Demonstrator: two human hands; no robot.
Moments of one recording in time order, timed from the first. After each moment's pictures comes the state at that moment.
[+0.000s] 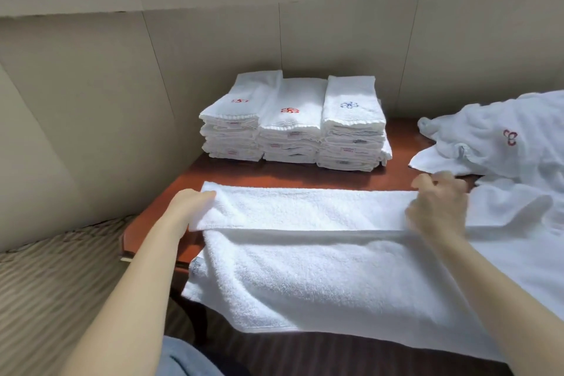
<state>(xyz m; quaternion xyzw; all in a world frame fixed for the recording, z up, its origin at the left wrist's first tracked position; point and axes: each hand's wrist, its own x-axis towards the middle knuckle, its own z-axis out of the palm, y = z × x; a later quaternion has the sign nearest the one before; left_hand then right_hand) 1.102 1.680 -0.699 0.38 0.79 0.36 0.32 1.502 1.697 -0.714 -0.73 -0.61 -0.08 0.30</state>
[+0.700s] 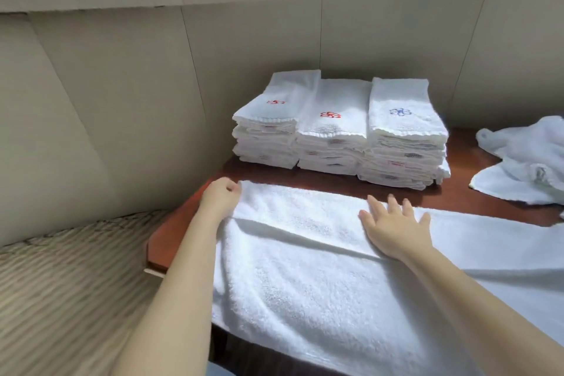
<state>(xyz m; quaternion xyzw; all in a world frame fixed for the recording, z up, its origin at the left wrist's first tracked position) 1.087 1.724 -0.706 0.49 0.79 0.33 0.13 1.392 1.752 -0.742 -0.68 -0.72 0.09 0.04</state>
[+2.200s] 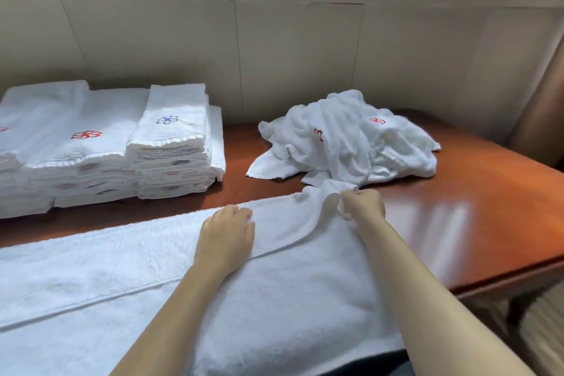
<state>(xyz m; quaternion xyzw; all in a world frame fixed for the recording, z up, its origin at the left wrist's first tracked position) 1.446 1.735 -0.745 0.82 0.53 0.20 0.01 1.692 1.709 -0.716 -0.82 -0.27 0.23 0.44</state>
